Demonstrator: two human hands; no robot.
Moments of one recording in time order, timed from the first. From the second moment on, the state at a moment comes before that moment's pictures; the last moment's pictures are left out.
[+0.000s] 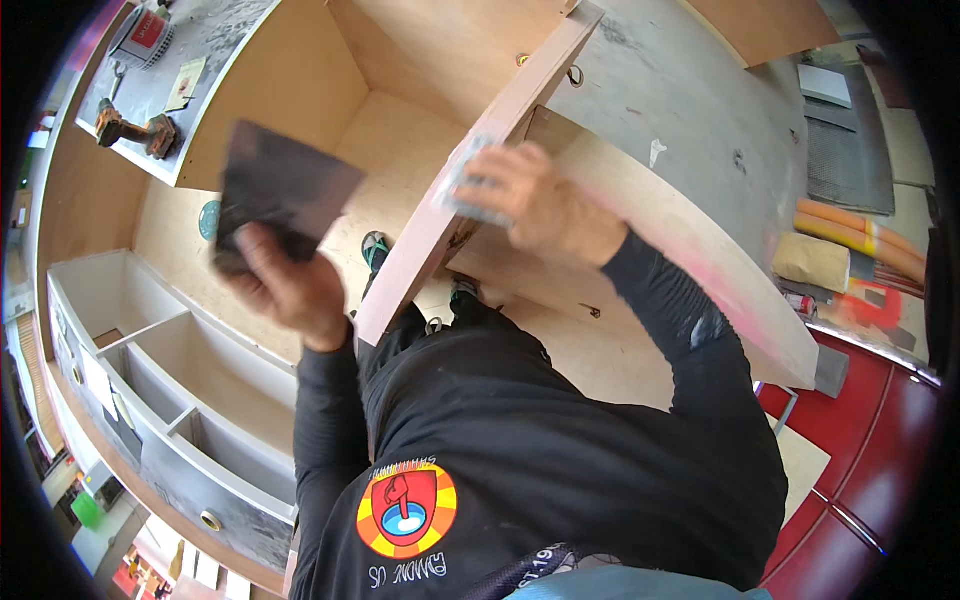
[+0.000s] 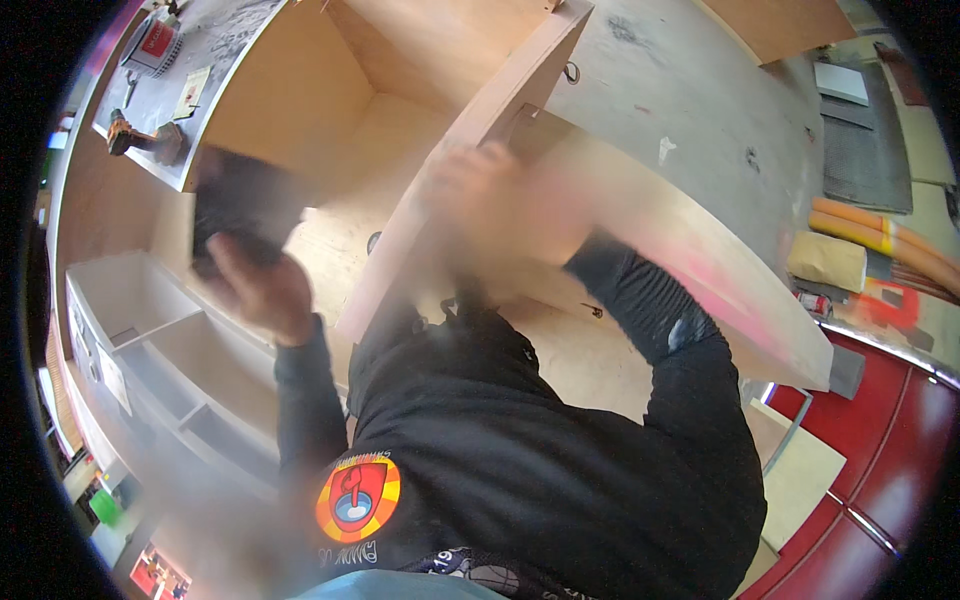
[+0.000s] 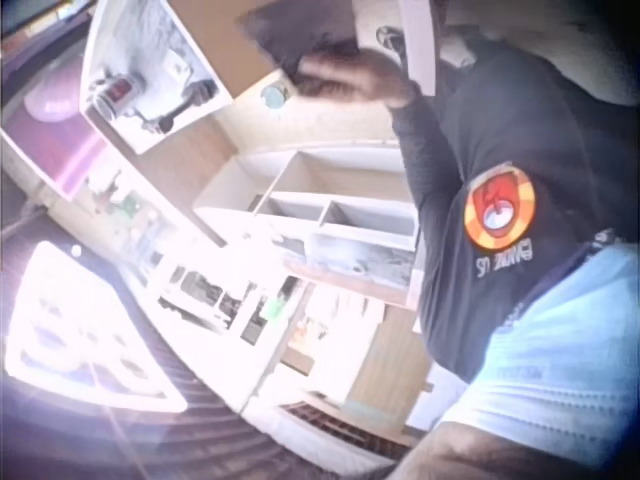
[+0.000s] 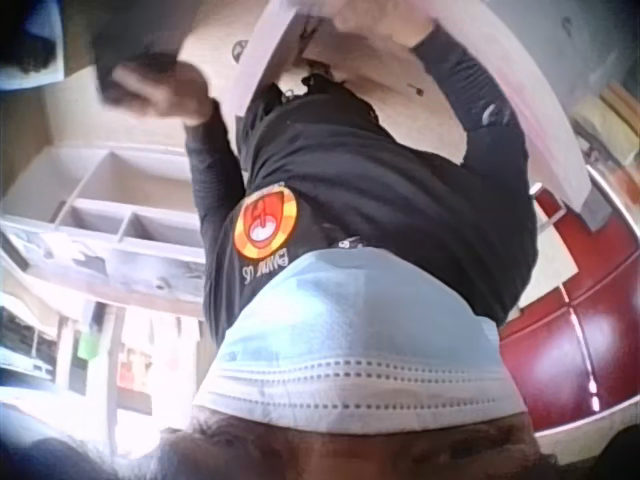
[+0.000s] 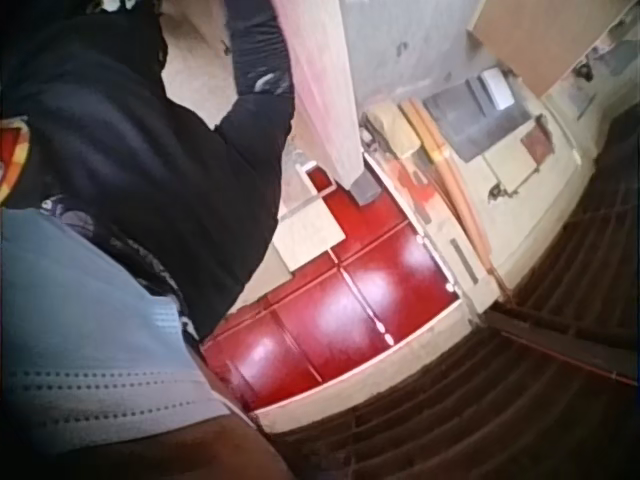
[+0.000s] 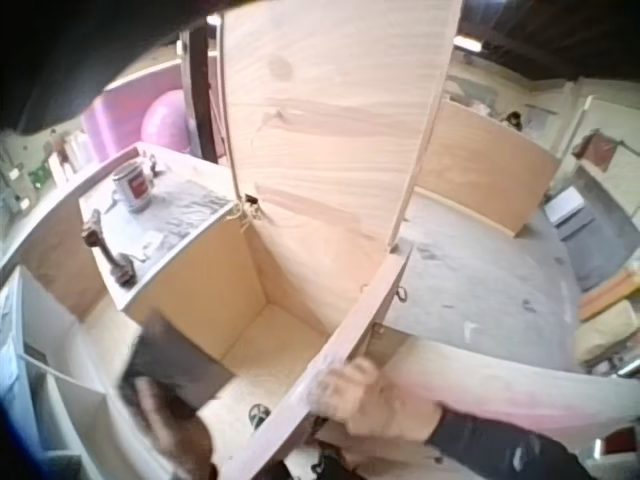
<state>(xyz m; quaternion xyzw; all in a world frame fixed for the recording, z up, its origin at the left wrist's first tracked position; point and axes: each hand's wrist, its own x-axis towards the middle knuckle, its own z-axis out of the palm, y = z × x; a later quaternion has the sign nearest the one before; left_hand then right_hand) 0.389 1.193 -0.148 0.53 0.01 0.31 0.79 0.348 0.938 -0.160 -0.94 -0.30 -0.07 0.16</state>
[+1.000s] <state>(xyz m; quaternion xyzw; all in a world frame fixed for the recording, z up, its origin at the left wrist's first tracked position) 0.324 1.289 -0.214 0.64 0.16 0.16 0.73 0.410 0.831 -0.212 -0.95 -0.27 -0.05 0.12</state>
